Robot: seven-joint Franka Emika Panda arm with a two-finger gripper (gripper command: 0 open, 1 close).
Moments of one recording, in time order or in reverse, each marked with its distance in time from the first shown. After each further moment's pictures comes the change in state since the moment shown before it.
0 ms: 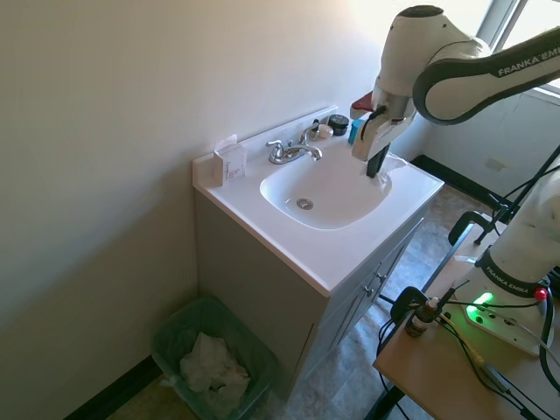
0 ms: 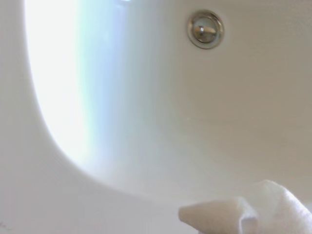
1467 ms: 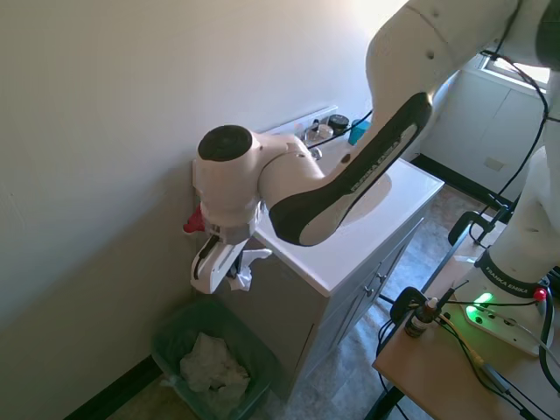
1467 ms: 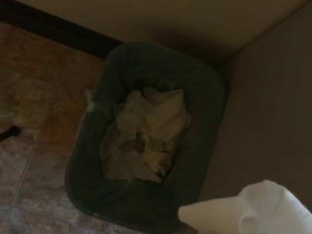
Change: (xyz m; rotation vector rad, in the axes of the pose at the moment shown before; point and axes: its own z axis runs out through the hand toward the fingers) arm -0.181 -0.299 0.104 0.045 0.022 -0.280
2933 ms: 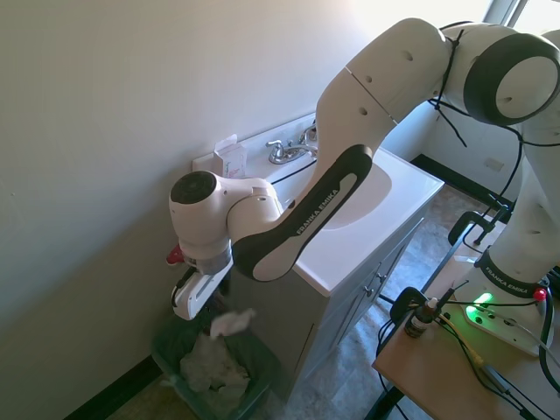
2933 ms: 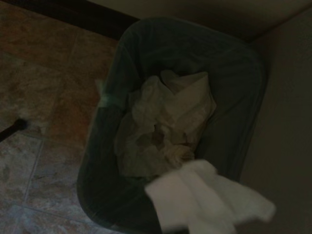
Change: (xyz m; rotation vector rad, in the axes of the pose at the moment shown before) arm 0.008 -0.036 0.078 -0.028 -0.070 0.047
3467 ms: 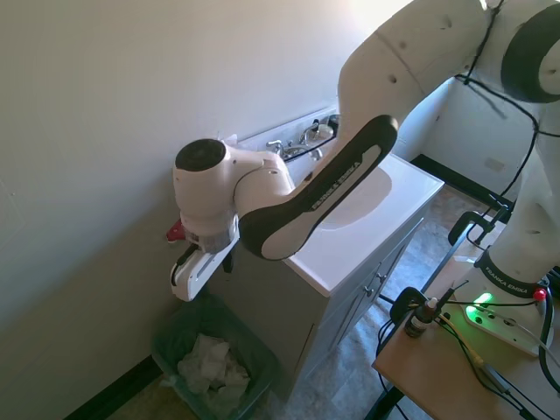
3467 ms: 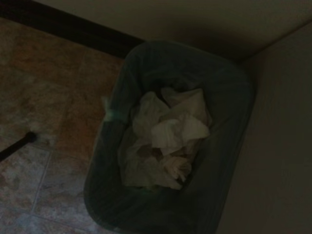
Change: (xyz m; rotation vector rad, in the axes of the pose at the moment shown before) arm -0.003 0.026 -0.090 0.059 0.051 0.007
